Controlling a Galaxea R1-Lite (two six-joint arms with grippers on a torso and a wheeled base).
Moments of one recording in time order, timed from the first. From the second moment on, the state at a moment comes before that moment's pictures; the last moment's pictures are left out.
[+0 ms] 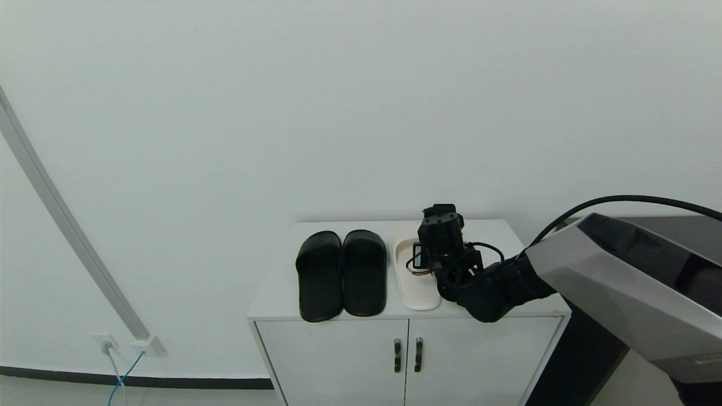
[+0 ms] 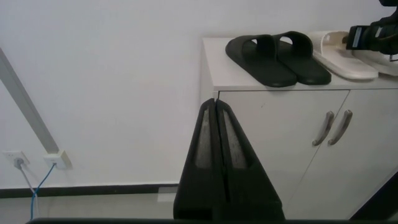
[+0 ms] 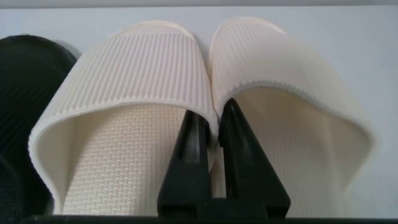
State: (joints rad) left arm 0.00 0.00 0.00 0.00 0.00 -0.02; right arm 0.64 2.36 -1.44 -0.59 -0.61 0.25
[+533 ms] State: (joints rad) left arm 0.00 0.00 0.00 0.00 0.00 -0.01; right arm 0.67 2.14 -1.22 -0.59 -0.51 0.22
